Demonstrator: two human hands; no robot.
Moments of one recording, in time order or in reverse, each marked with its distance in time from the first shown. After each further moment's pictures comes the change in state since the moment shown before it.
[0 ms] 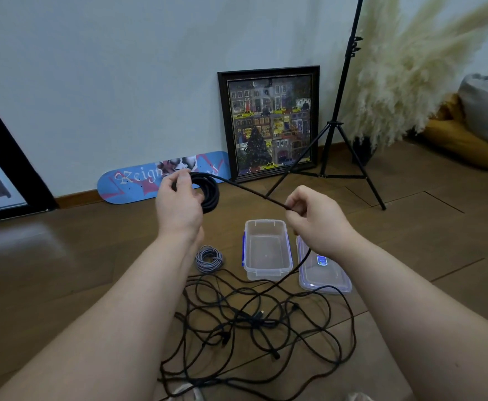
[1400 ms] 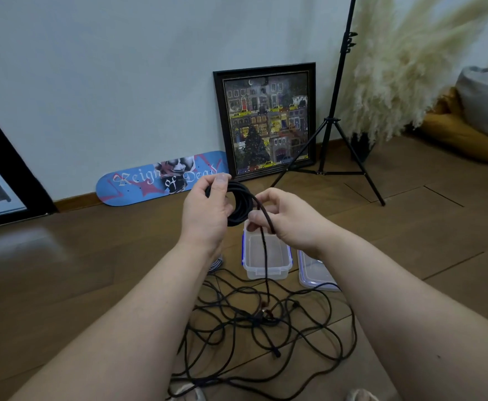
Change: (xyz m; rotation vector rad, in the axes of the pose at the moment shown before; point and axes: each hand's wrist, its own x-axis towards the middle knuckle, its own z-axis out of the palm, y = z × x) left_hand -0.036 -0.007 0.019 0.086 -0.310 0.038; right_hand -0.002 -0.029 0.009 0.440 -0.309 0.086
